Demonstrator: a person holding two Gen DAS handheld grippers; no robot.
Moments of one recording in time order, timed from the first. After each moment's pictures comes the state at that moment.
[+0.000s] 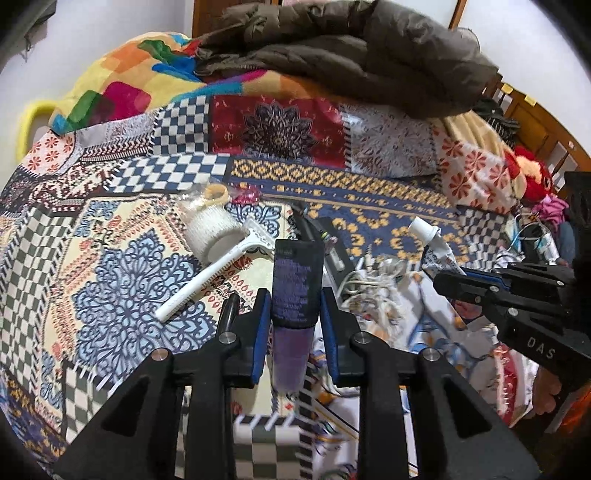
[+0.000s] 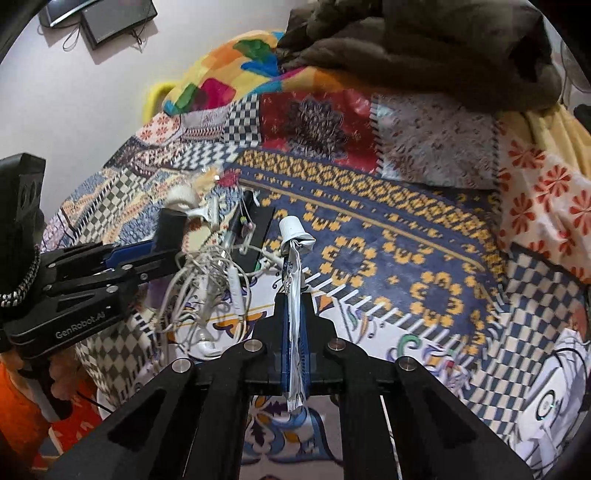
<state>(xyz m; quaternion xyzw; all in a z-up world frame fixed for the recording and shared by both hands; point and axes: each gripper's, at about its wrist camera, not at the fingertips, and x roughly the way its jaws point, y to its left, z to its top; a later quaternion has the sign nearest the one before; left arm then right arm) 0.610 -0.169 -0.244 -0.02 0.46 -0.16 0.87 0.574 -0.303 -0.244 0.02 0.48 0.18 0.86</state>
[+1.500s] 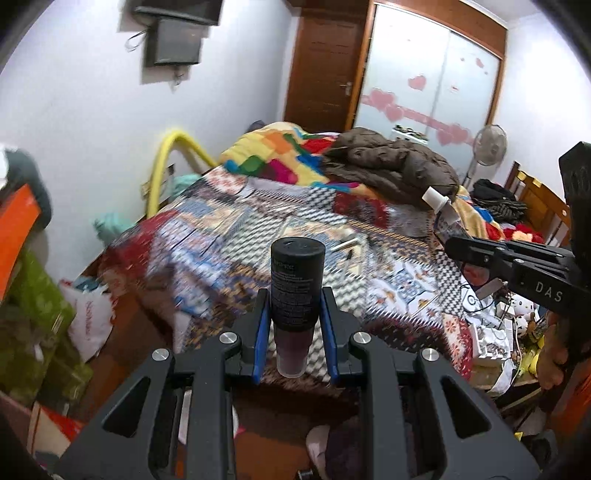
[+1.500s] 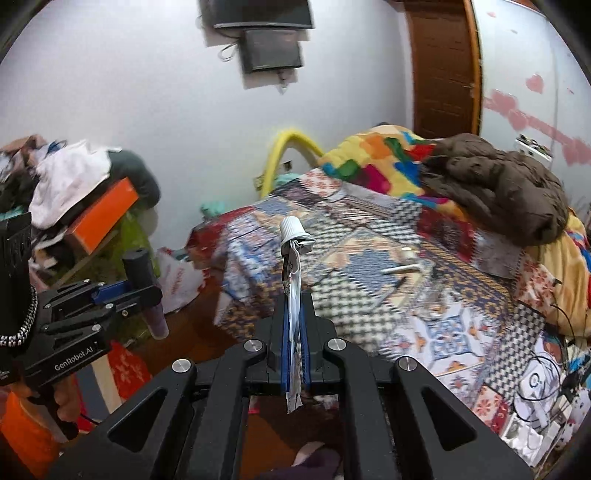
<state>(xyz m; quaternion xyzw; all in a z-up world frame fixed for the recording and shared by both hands) 0.226 0.035 -0.042 -0.08 0.34 -0.01 0.94 0.304 -0.126 -0.044 -0.05 0.35 0.31 0.88</state>
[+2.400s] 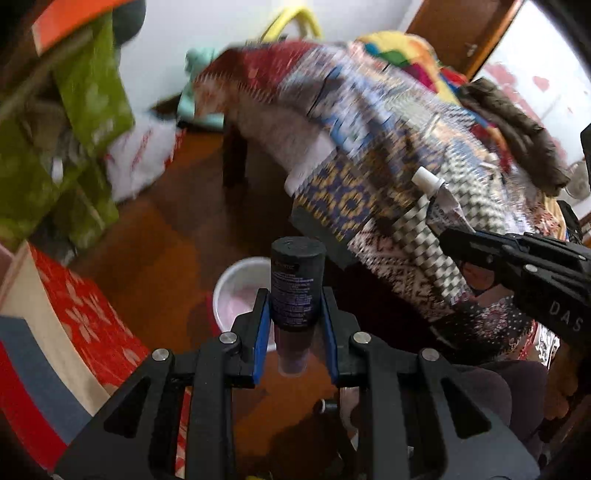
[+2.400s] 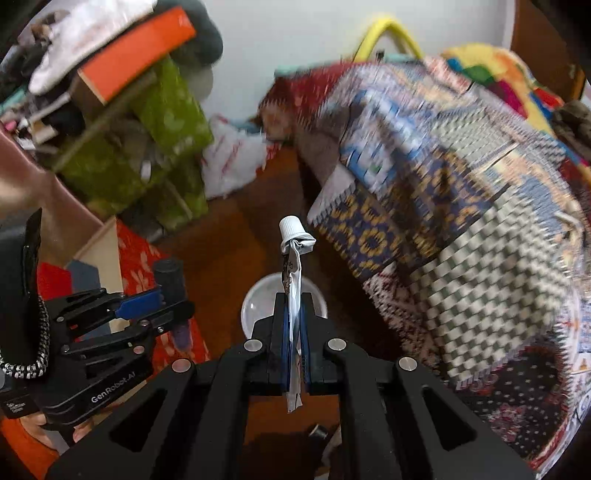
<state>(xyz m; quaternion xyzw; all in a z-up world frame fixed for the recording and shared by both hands) 0.174 0.186 -0.264 -0.23 0.51 0.12 0.82 0.281 0.074 -0.234 -0.17 0.52 0.39 0.74</state>
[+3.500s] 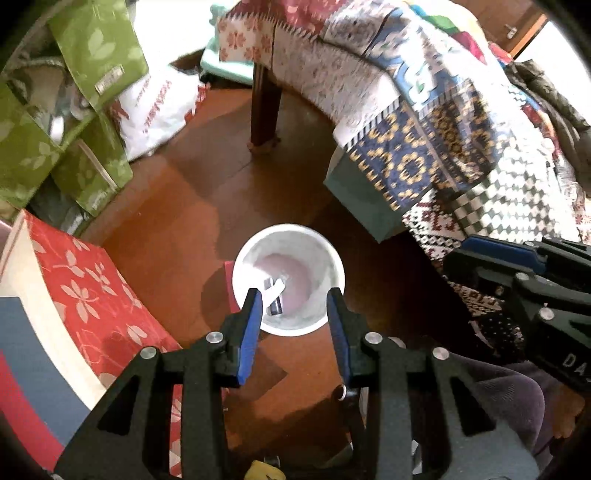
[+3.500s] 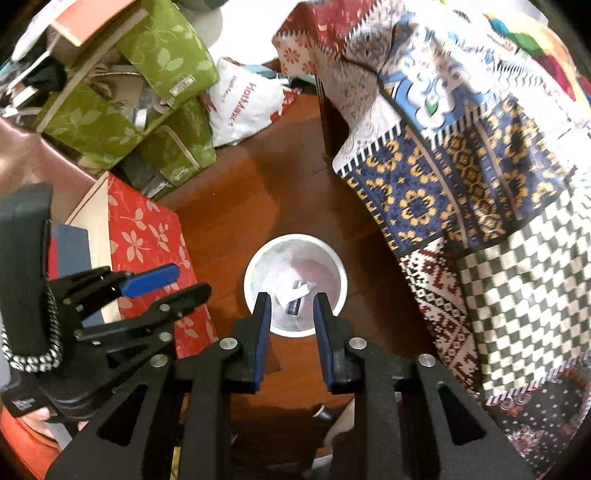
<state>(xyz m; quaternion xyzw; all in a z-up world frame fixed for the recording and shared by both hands) 0.193 0.202 -0.312 -0.22 0.56 0.16 0.78 0.293 0.104 -0.290 -0.21 0.57 0.41 0.68</state>
